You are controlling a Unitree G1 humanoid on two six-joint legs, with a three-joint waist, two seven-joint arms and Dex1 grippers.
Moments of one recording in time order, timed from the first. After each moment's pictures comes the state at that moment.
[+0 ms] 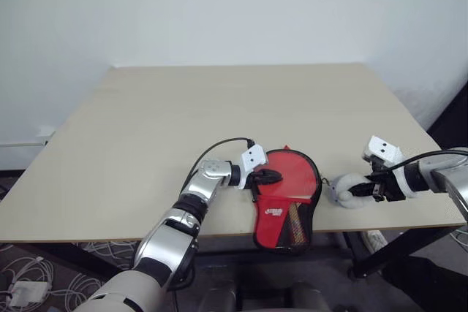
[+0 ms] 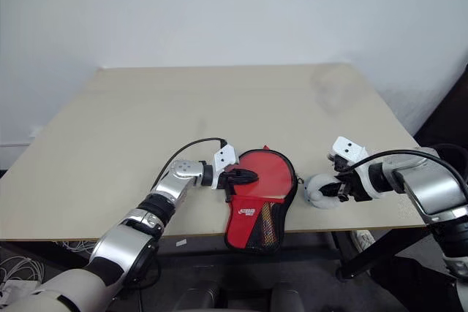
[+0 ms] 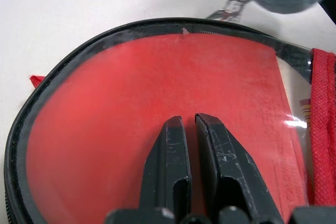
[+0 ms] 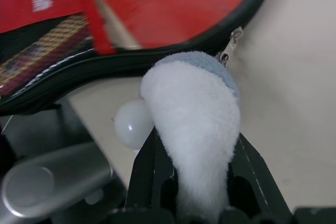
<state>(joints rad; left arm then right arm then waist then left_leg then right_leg) -0.77 0.13 -0.25 0.99 0.00 -0.18 -1.07 -0.38 -1.04 0.17 -0.16 0.31 0.89 1.21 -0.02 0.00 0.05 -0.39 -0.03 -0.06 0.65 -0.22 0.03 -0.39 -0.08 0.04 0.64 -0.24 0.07</state>
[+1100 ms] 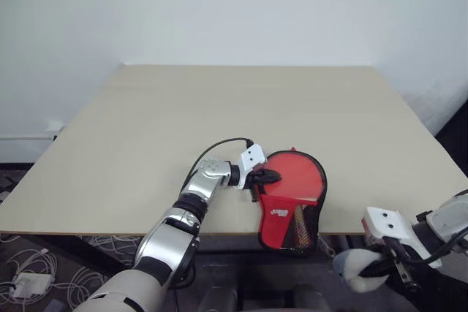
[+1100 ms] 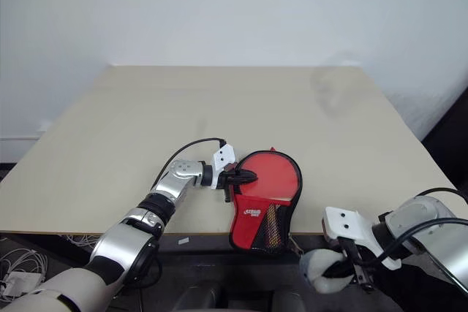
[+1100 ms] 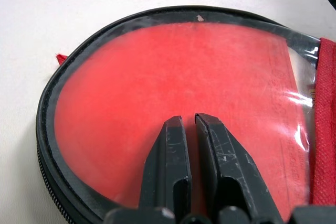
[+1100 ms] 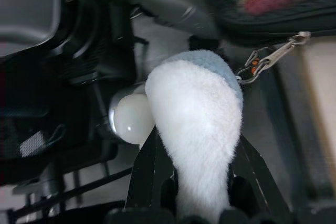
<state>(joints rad) -0.77 0.13 -0.25 1.00 0.00 -0.17 -1.07 0.15 -1.28 0.03 -0.61 0.44 0.68 1.37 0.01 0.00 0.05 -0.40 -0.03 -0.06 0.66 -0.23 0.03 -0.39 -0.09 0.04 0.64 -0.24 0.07</state>
